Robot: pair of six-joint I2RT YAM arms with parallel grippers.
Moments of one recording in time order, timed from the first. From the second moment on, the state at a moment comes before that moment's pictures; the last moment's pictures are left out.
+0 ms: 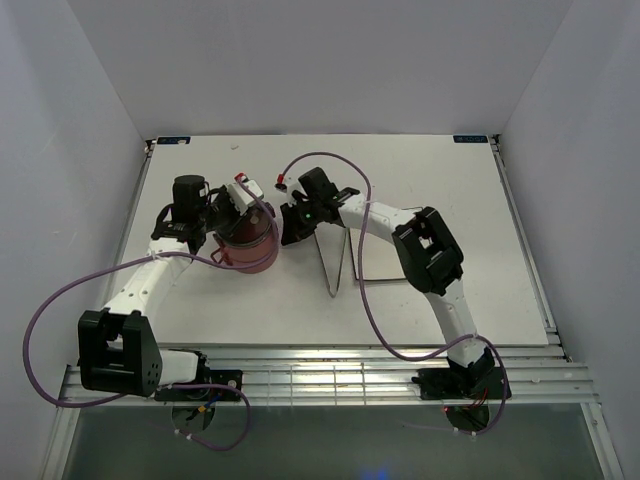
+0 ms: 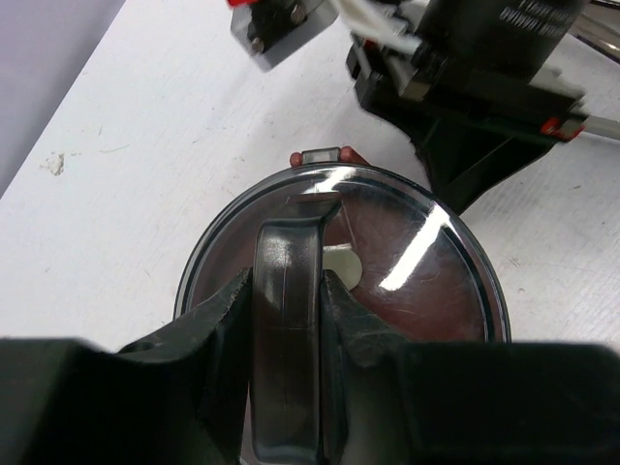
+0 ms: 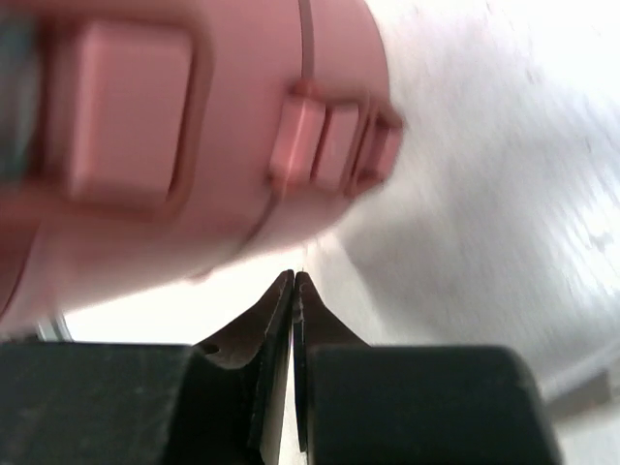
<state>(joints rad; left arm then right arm) -0.12 1.31 0.92 -0.20 0.53 0.73 0.74 2.26 1.76 -0.31 -0.56 0.16</state>
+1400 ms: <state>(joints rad) -0.09 1.21 0.86 0.02 0.40 -0.26 0.71 2.20 1.84 -0.09 -1.06 -0.53</state>
